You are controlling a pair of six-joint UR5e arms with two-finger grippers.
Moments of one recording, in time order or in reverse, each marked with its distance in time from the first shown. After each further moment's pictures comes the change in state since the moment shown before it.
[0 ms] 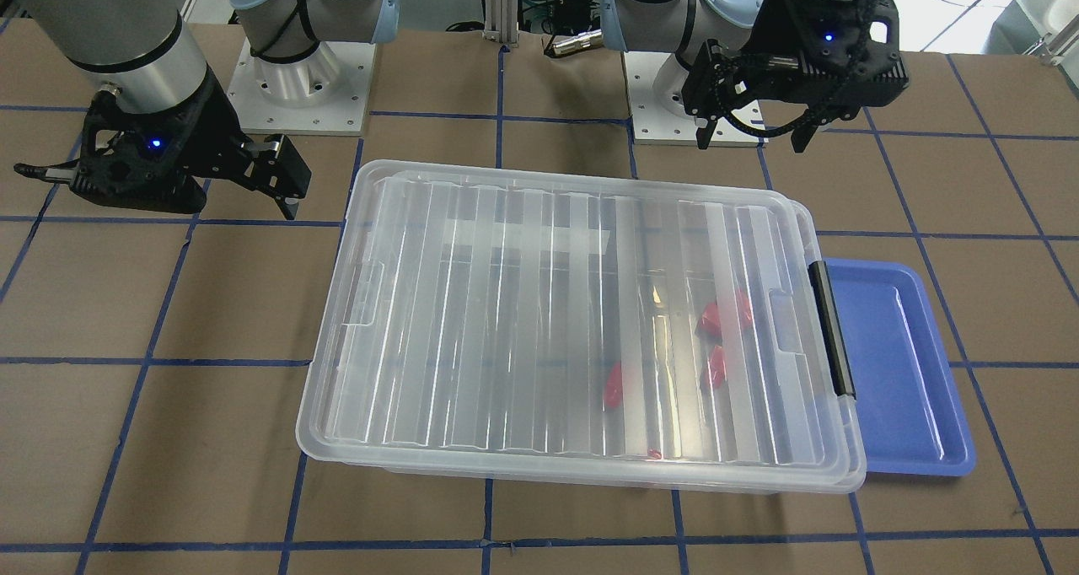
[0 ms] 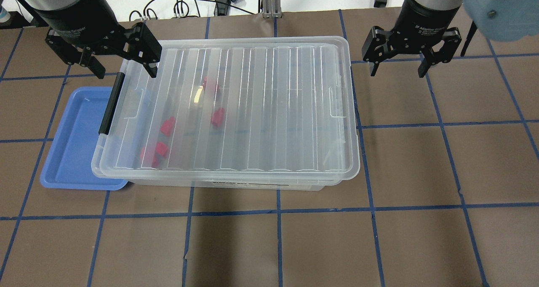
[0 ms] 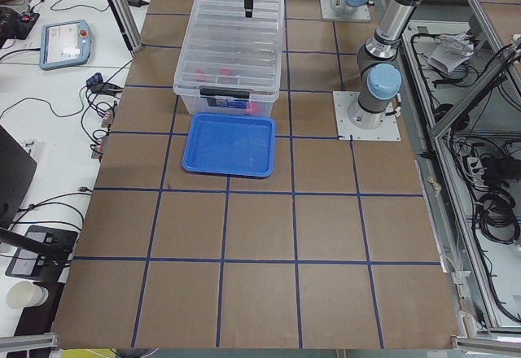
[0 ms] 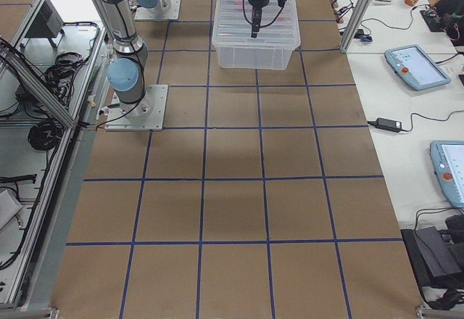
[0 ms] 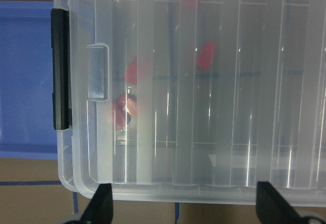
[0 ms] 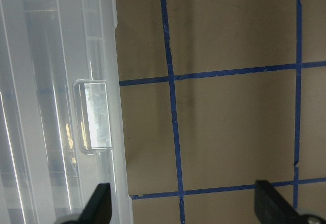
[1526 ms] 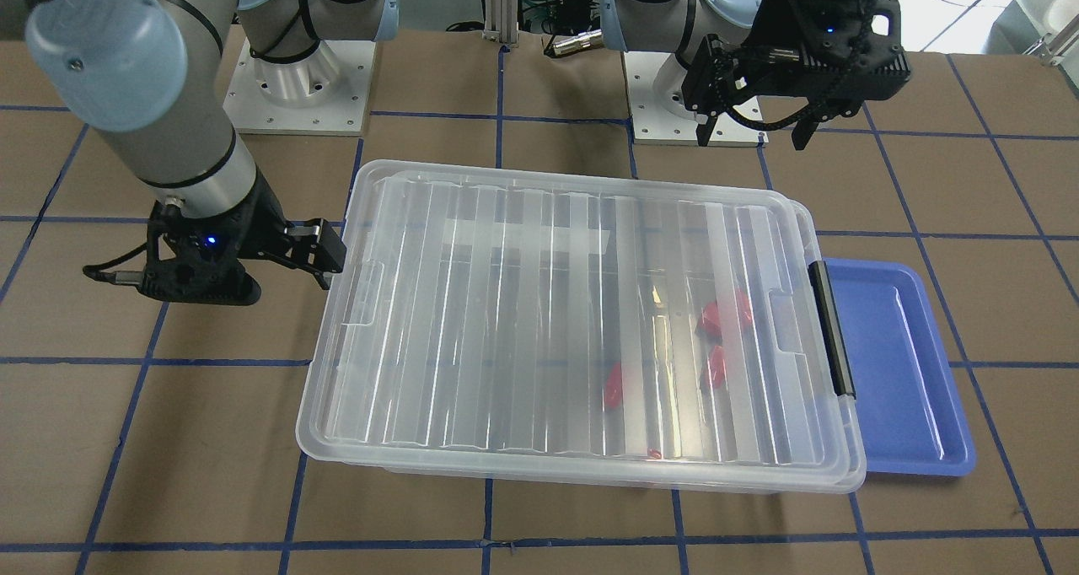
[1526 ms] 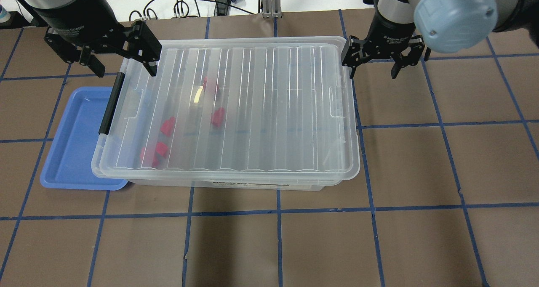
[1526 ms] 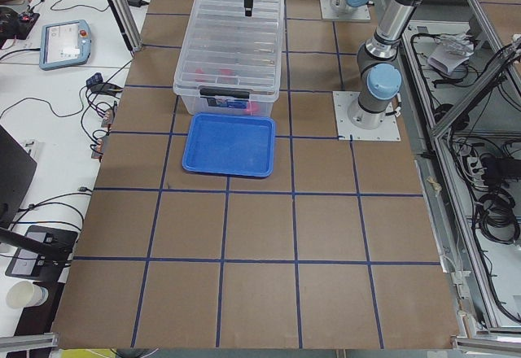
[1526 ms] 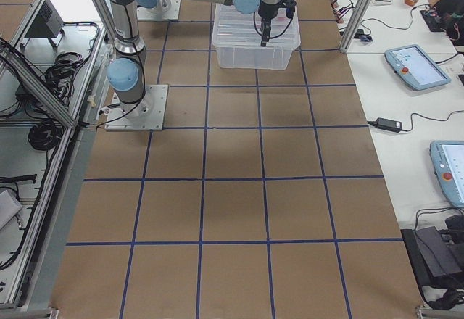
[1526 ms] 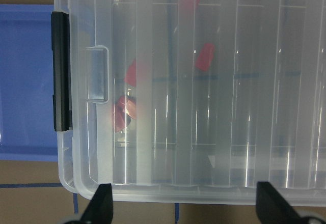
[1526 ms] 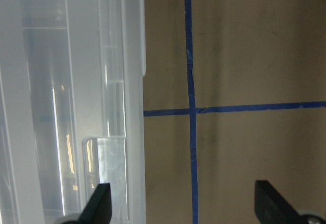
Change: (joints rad) left arm 0.000 0.001 0.005 0.001 -0.005 0.005; right arm 0.047 0.143 0.035 -0.192 0.011 -0.006
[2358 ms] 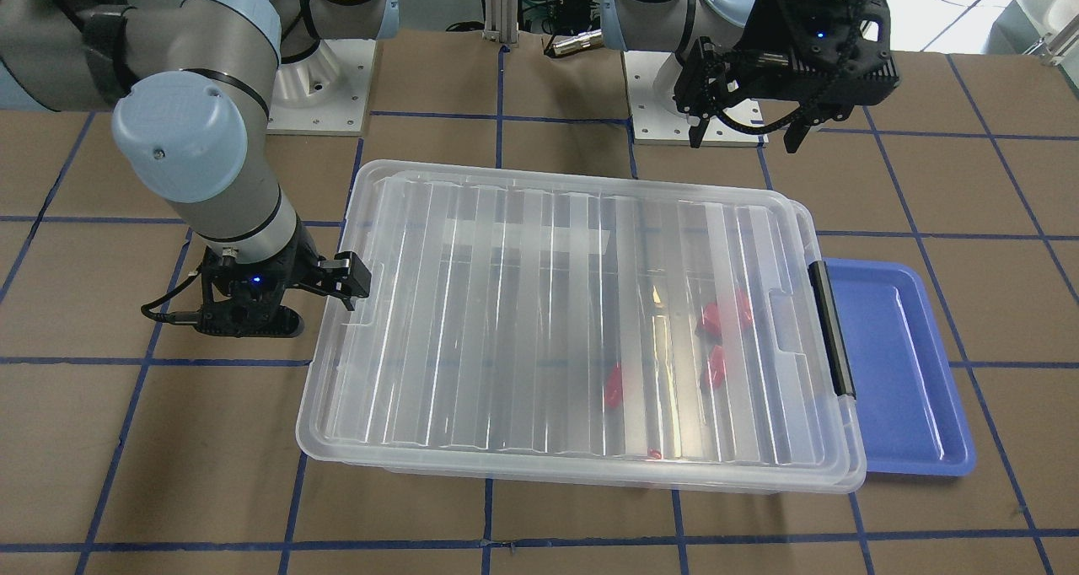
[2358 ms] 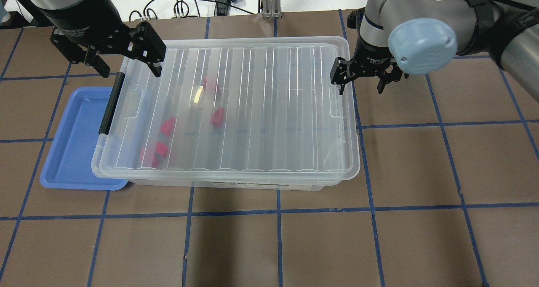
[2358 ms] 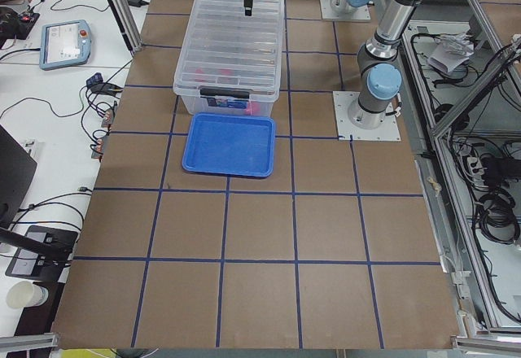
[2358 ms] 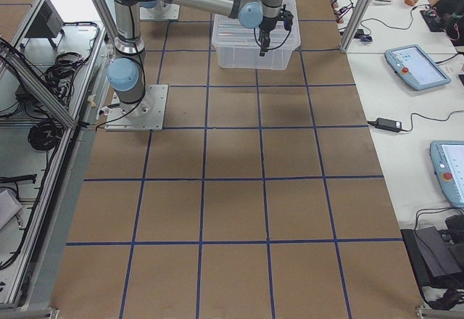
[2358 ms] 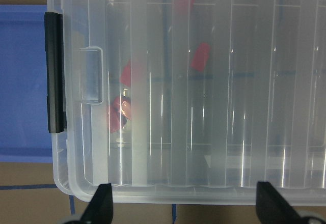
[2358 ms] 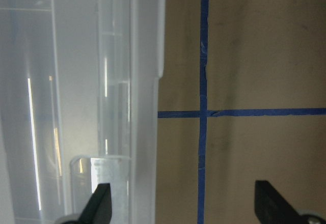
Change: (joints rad) left arm -0.010 -0.004 -0.001 0.000 -0.007 0.000; right arm 0.017 0.036 0.071 -0.058 -0.012 -0.008
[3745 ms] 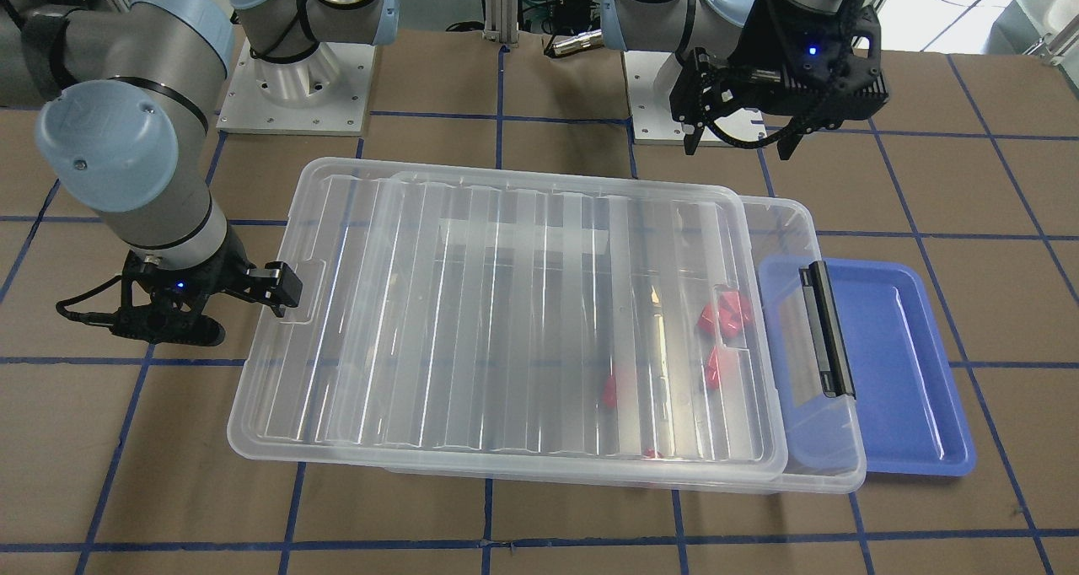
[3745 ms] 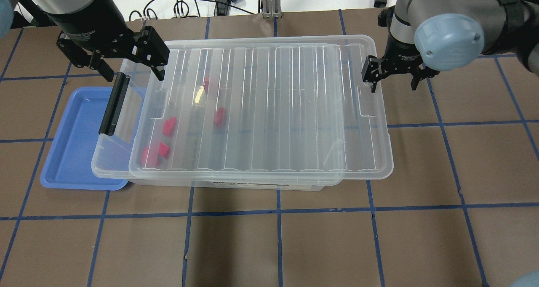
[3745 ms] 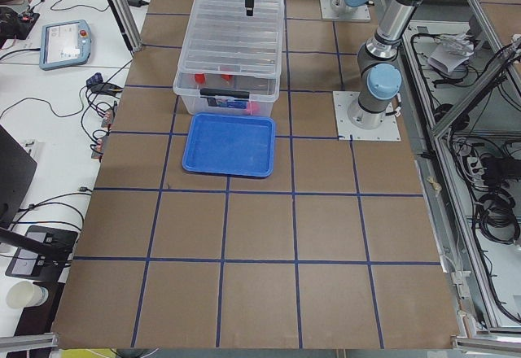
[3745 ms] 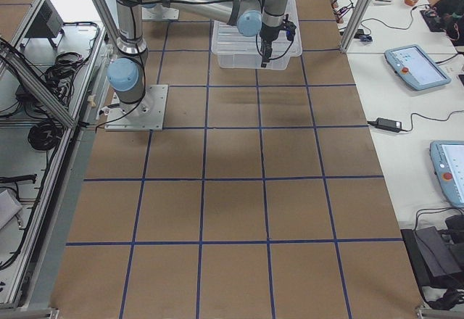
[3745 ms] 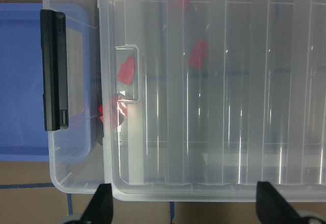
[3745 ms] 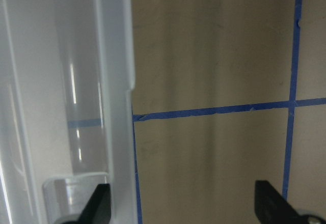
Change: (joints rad) left arm -0.001 -0.032 -0.012 0.019 -0.009 -0.007; right arm -0.093 -0.013 0.010 0.000 -0.117 -0.036
